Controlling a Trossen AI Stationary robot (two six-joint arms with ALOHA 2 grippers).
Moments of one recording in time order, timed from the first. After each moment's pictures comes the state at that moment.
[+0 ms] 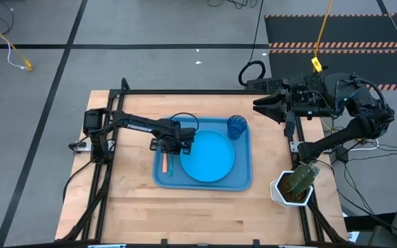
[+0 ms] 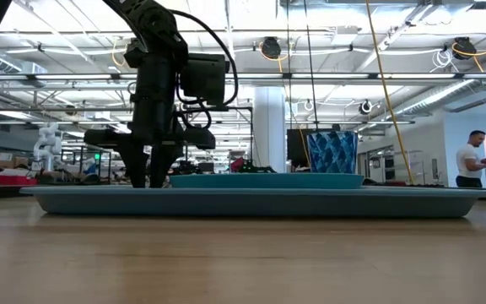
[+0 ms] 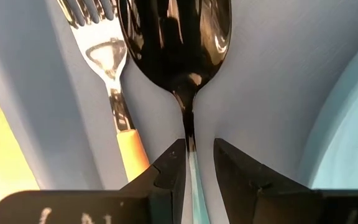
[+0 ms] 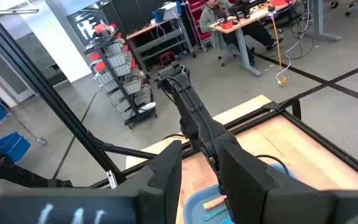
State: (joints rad) left arm 0.14 1.87 1.17 -0.86 0.08 -1.31; right arm 0.13 1.15 1.79 -0.83 0.23 0.46
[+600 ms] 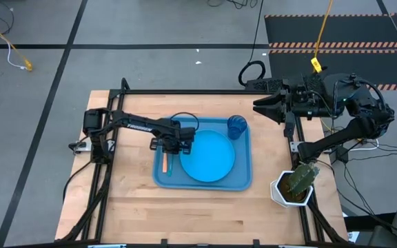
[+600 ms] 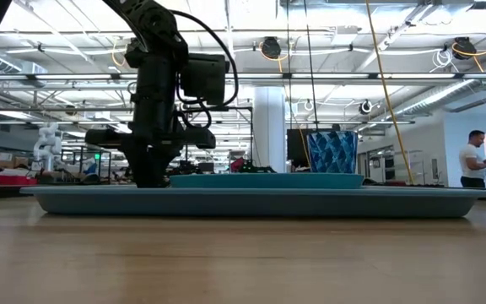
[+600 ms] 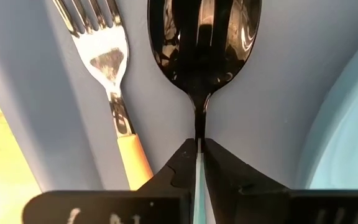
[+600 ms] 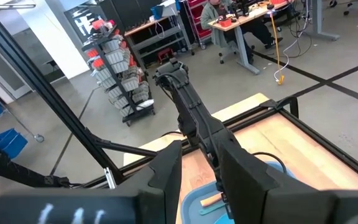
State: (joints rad) left arm 0.14 1.86 1.17 -0.86 0.08 -1.30; right arm 0.13 1.15 1.79 -0.84 0.23 0.45
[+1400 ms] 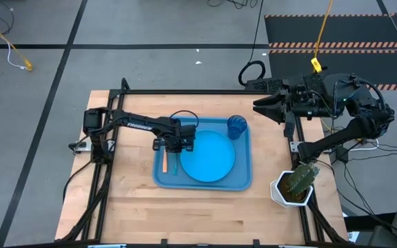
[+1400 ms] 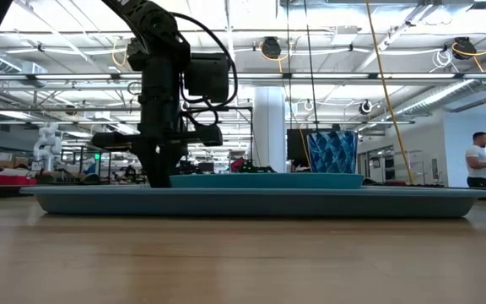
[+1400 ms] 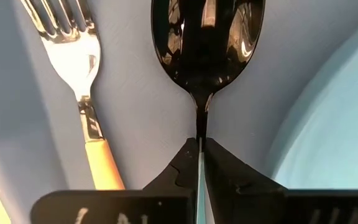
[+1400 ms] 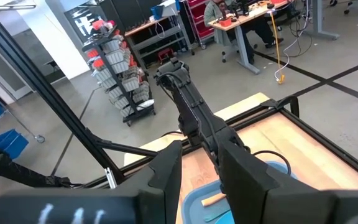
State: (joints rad) left arm 0.16 1.86 1.17 -0.79 0.10 -1.37; right arm 0.13 1.15 1.79 -0.84 0.23 0.46
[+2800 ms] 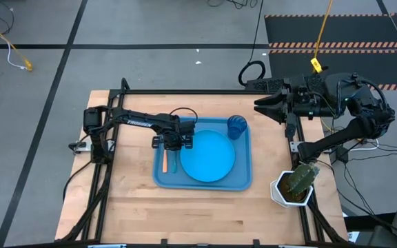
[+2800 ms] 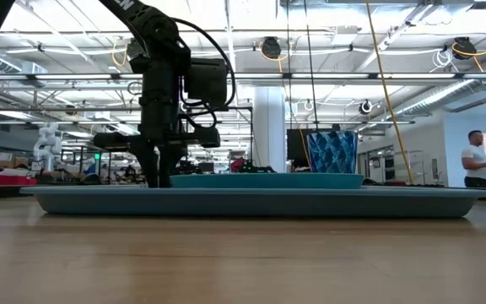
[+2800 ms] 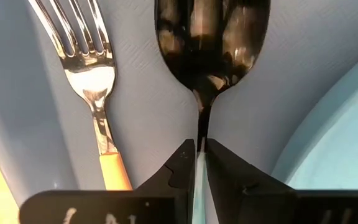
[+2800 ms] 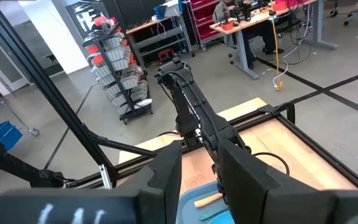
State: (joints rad) left arm 0.20 1.86 1.17 -0.81 0.13 -1.34; right arm 0.13 1.14 1.79 -0.84 0.23 0.40
